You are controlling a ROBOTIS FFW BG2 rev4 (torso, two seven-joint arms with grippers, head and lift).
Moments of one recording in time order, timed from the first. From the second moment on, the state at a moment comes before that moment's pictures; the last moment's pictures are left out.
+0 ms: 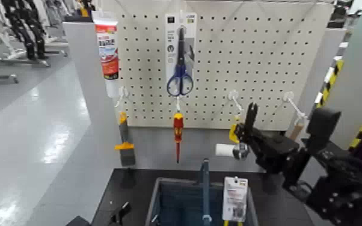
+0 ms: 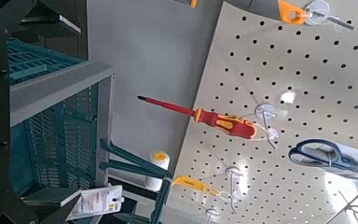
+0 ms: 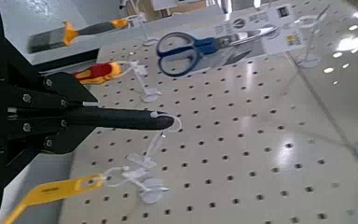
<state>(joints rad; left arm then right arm) 0.23 0.10 -0.13 -1.51 0.35 -0.19 -0.51 0.02 -0.12 -0.05 -2.11 -0.34 0.65 0.45</state>
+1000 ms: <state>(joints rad) 0.23 0.10 -0.13 -1.52 0.35 -0.19 -0.51 0.13 -0.12 -0.02 -1.94 -0.32 0.75 0.48</state>
